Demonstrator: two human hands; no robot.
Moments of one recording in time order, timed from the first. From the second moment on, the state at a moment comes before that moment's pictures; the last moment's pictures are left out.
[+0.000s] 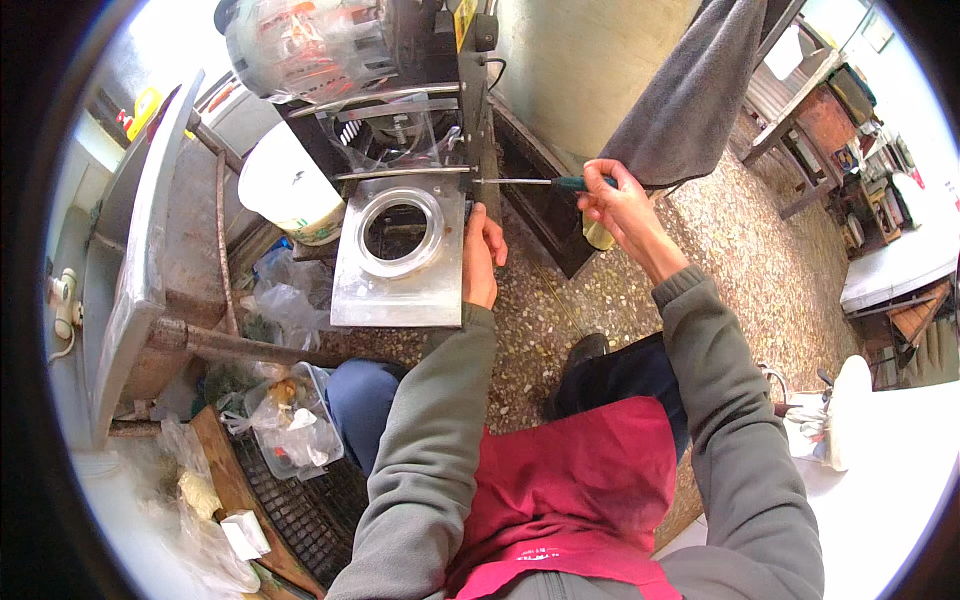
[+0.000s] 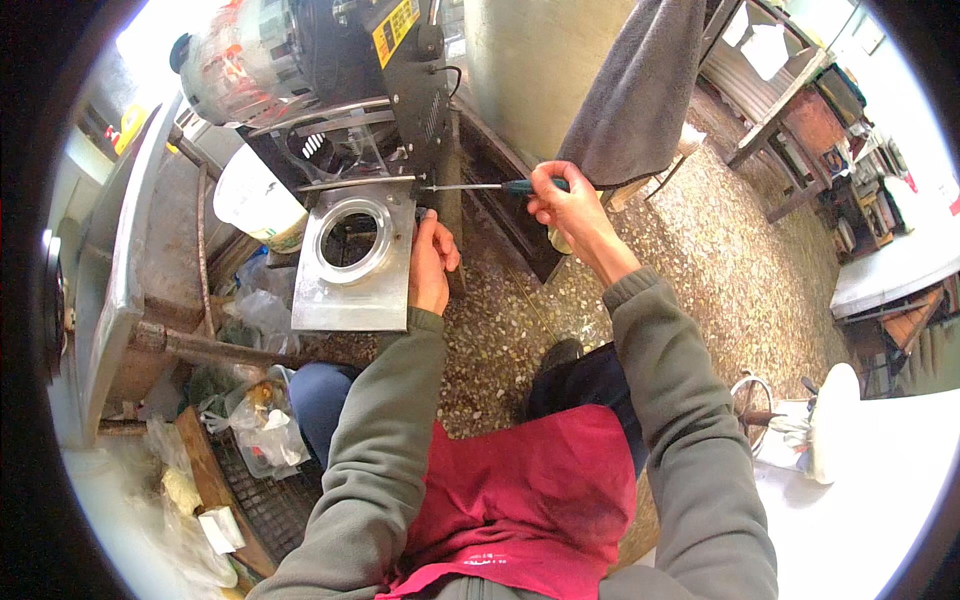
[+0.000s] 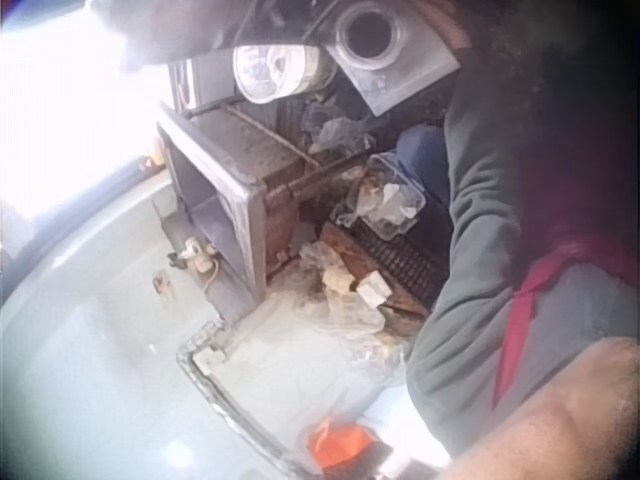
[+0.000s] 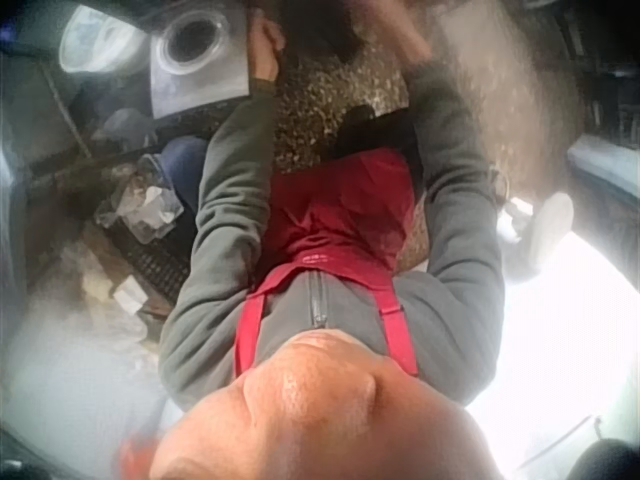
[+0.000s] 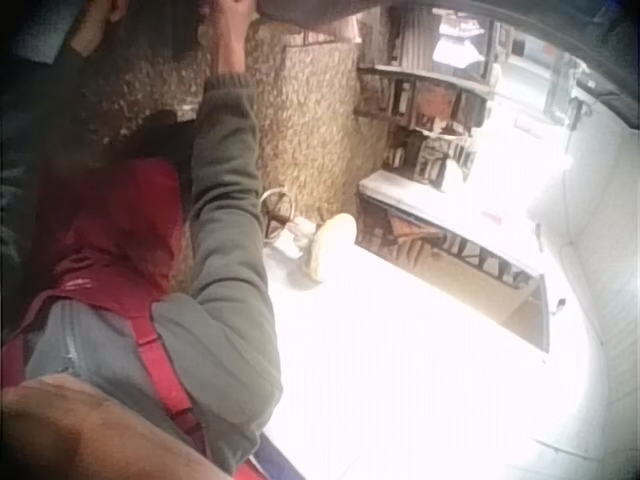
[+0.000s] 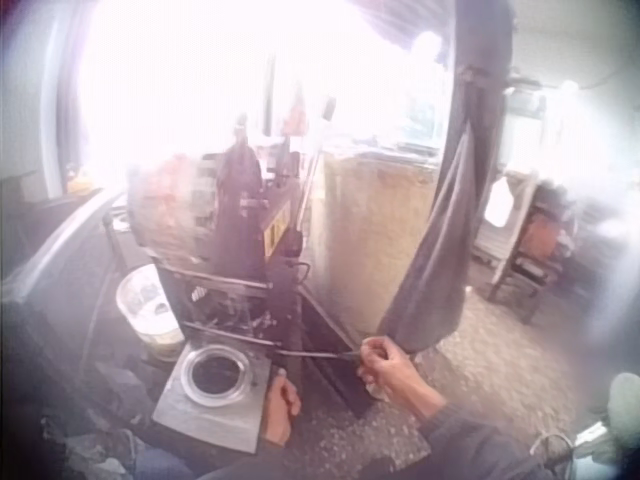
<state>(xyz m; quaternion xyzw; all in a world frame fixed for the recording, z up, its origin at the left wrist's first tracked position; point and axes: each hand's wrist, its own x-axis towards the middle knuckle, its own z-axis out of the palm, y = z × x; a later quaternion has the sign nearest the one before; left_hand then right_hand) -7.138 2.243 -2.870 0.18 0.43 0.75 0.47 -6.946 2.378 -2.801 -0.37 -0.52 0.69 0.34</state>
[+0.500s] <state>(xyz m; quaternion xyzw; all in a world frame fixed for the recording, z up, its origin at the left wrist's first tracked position) -7.142 2.236 -2.870 0.17 0.44 0.75 0.47 -6.948 2.365 -2.799 -0.33 -0.60 0.63 0.37</state>
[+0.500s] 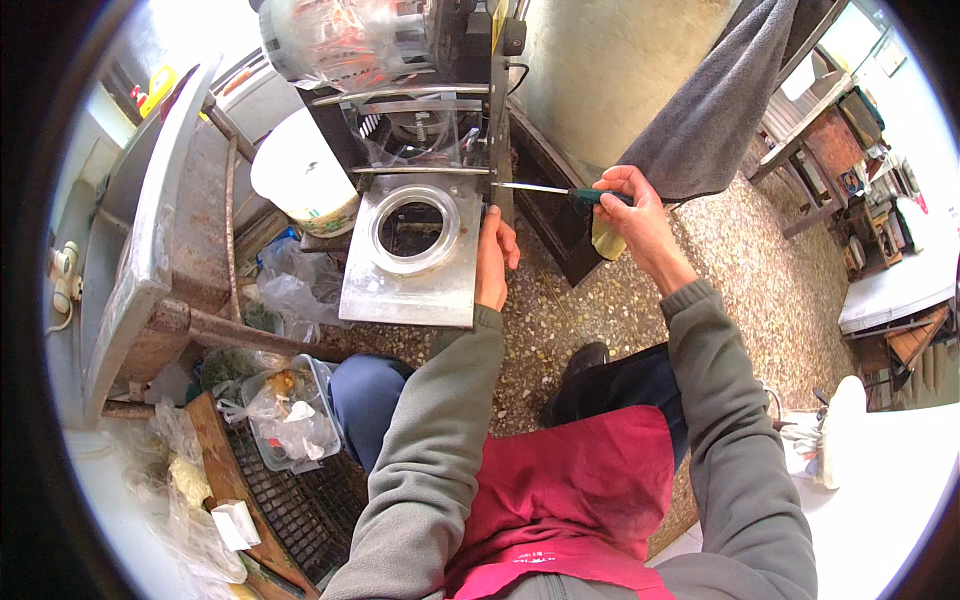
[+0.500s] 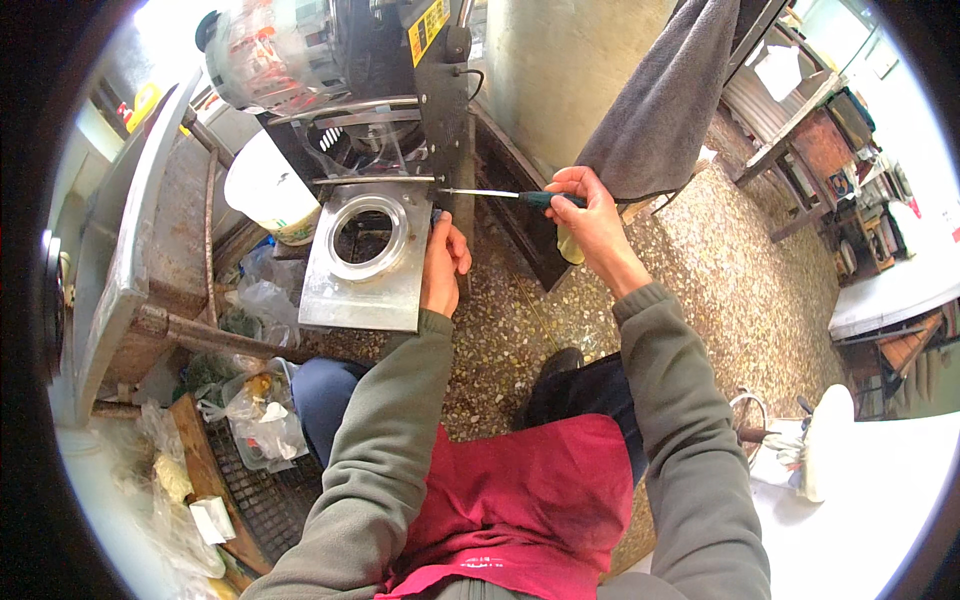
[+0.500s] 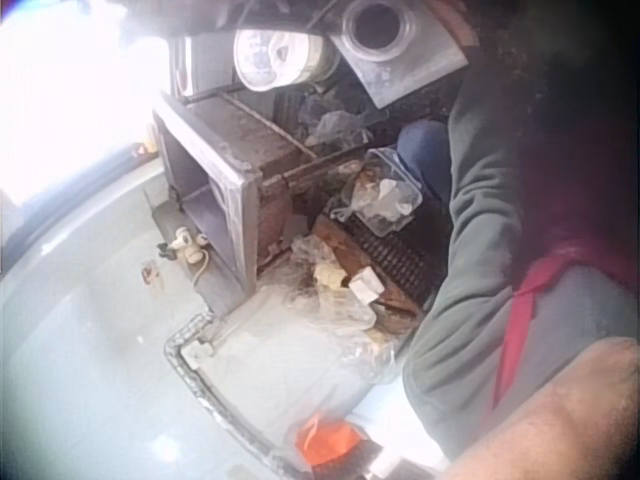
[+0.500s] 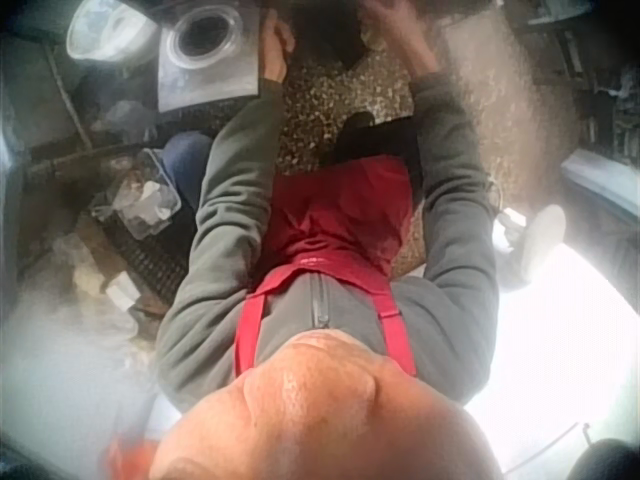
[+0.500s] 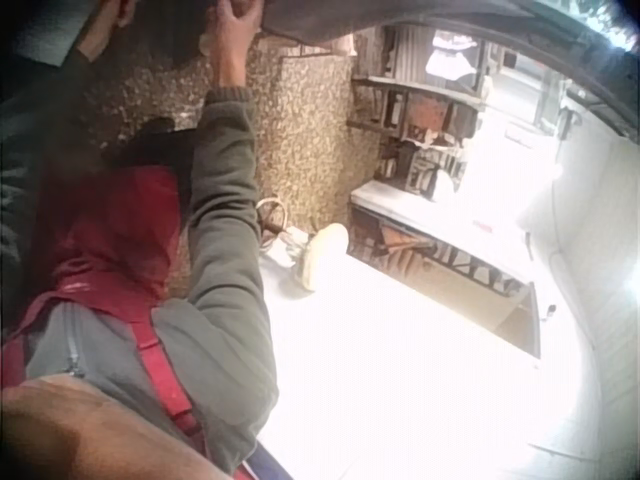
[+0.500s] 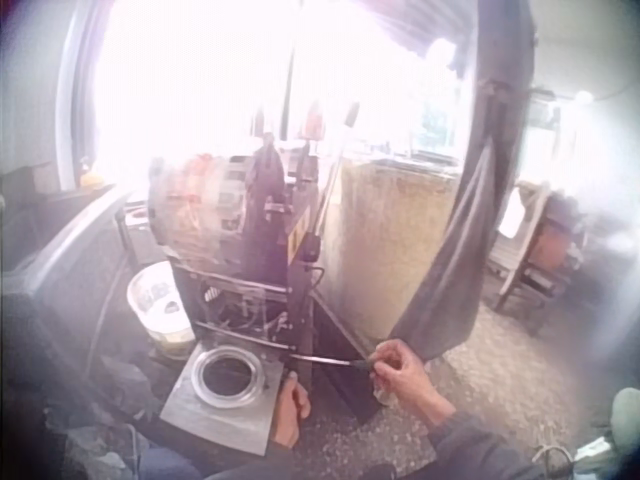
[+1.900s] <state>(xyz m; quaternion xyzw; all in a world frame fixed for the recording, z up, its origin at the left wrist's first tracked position) -7.142 2.238 -2.870 0.18 0.45 0.74 0.46 -6.942 2.367 -2.800 -0.42 -0.56 0.66 0.28</state>
